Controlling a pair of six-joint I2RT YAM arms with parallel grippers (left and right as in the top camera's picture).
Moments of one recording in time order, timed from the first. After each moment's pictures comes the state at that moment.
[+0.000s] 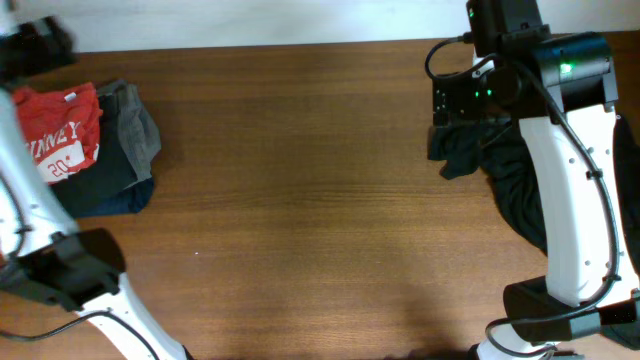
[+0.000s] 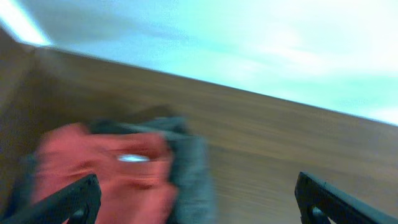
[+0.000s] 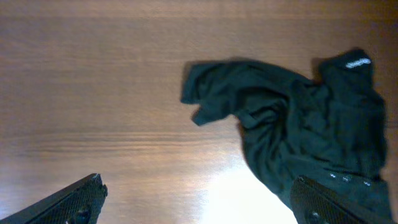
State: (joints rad) left arm 0.40 2.18 2.59 -1.18 0.26 0.06; right arm 0.20 1.81 2.32 -1.62 0.23 0.19
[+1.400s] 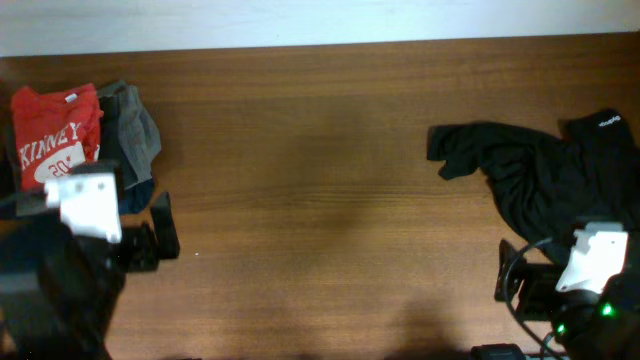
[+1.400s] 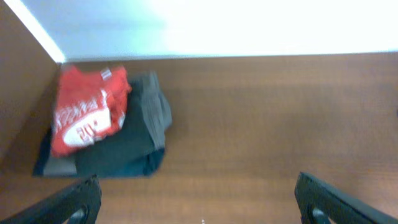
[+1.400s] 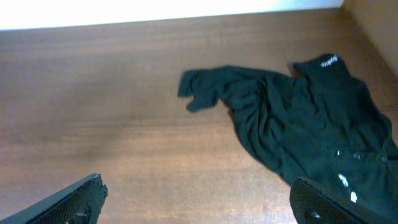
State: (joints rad) left arm 0.04 0.82 1.37 -1.06 -0.03 0.04; right arm 0.02 0.56 1.21 -1.25 0.07 0.08
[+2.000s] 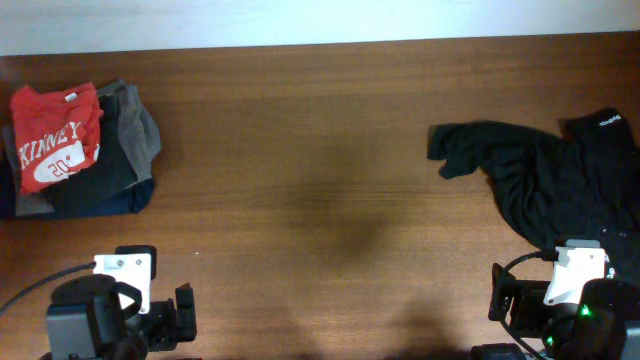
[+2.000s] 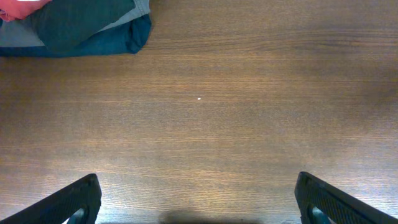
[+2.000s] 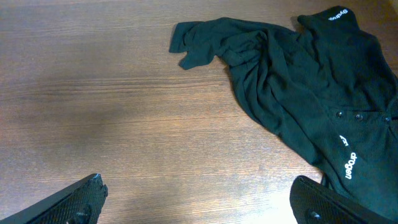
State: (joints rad) left arm 0.04 0.63 1.16 -1.44 -0.04 0.04; right arm 0.02 0.52 1.13 -1.36 0.08 0.07
